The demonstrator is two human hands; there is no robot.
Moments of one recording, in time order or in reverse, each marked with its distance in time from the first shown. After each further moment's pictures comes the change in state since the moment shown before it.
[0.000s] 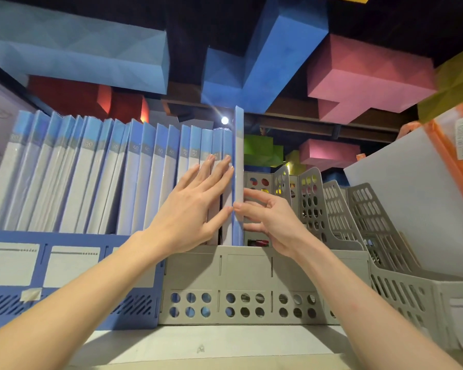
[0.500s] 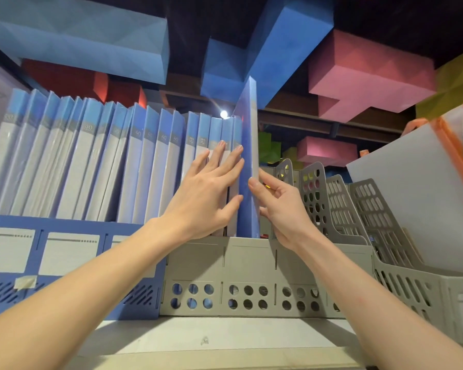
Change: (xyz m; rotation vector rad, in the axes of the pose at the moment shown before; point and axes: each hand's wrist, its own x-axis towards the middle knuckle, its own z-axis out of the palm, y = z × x) left_hand 0.010 0.012 0.003 -0.066 0.057 -0.037; right_hand -0.003 0.000 0.008 -0.062 0.128 -0.176
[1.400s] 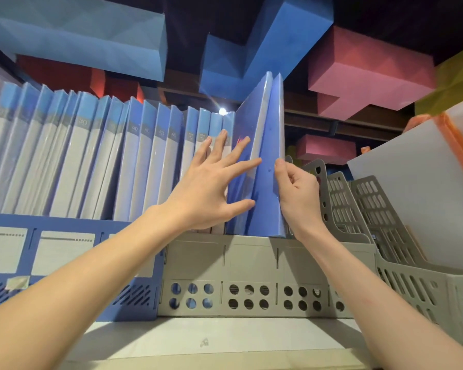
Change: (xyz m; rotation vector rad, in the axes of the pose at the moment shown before) left_hand 0.014 -0.003 -0.001 -0.053 -0.091 0.025; right_hand 0.002 -0.012 -0.008 -0.363 0.302 -0.307
